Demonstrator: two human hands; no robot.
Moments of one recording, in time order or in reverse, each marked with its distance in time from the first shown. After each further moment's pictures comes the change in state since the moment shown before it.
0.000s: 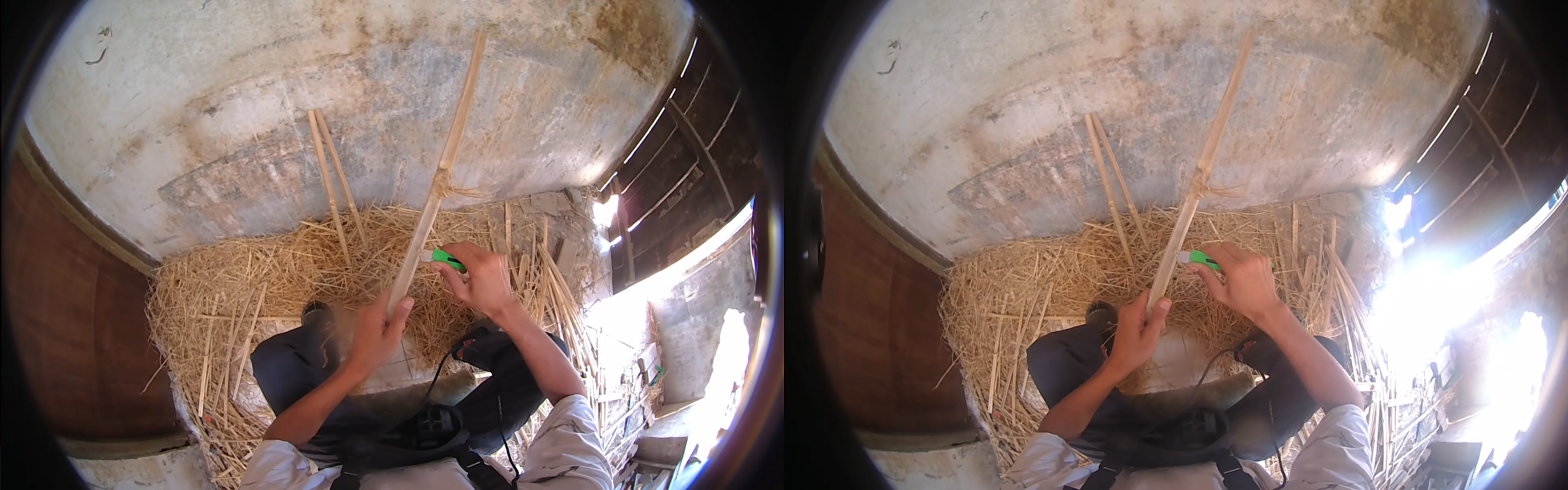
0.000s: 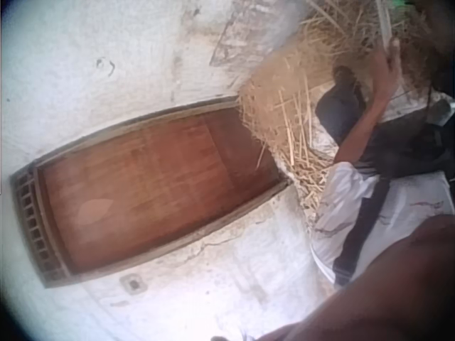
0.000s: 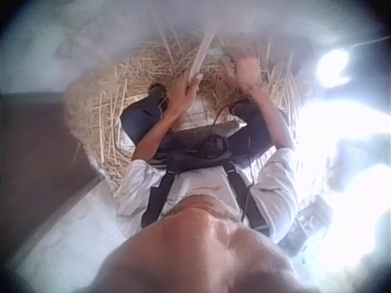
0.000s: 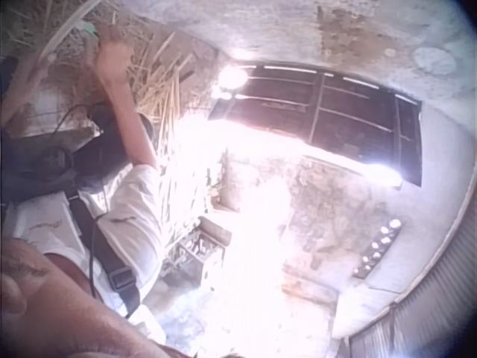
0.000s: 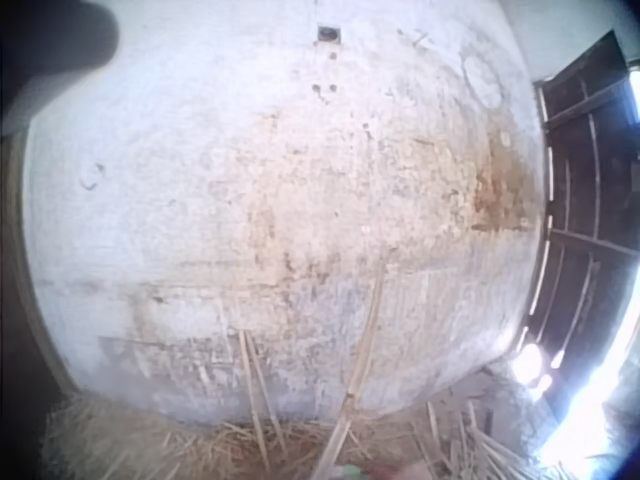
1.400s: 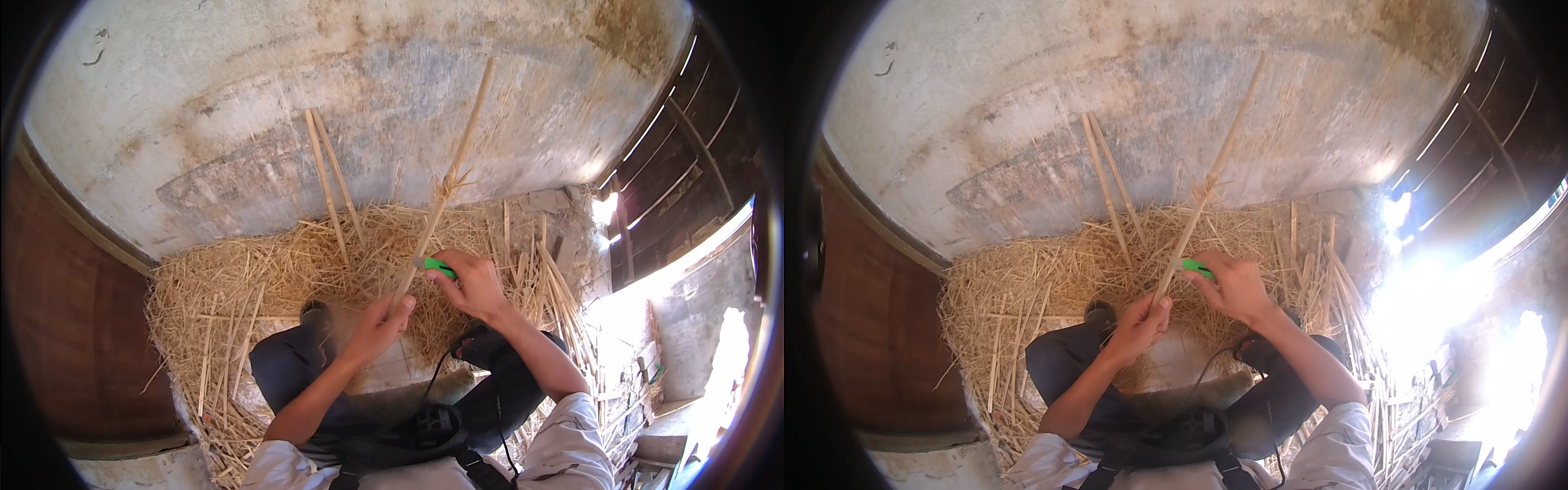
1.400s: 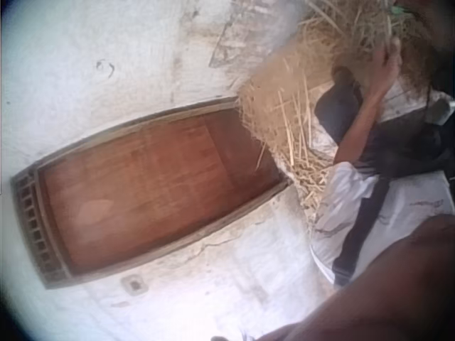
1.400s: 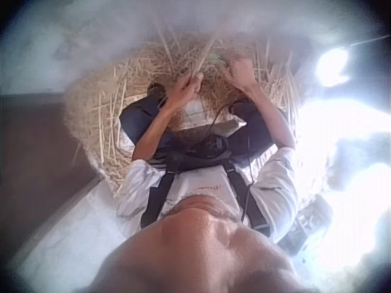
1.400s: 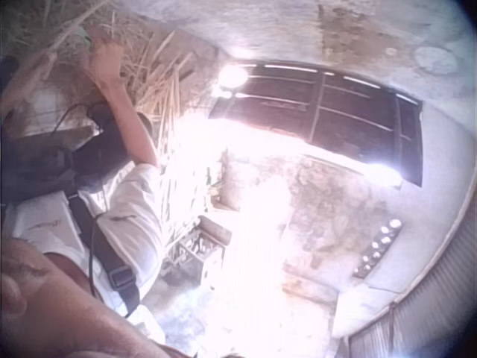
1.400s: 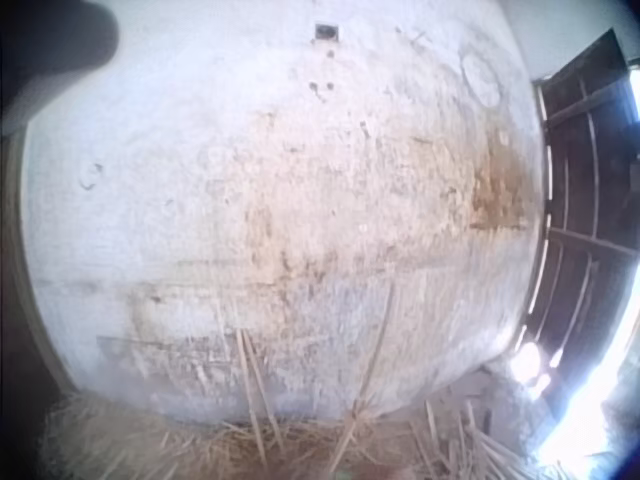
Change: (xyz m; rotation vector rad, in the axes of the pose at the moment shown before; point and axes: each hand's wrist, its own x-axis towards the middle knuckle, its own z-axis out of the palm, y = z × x) left_hand 0.008 -0.007 -0.002 -0.535 -0.298 -0.224; right_hand -0.011 0.012 0.014 0.147 -0.048 -0.035
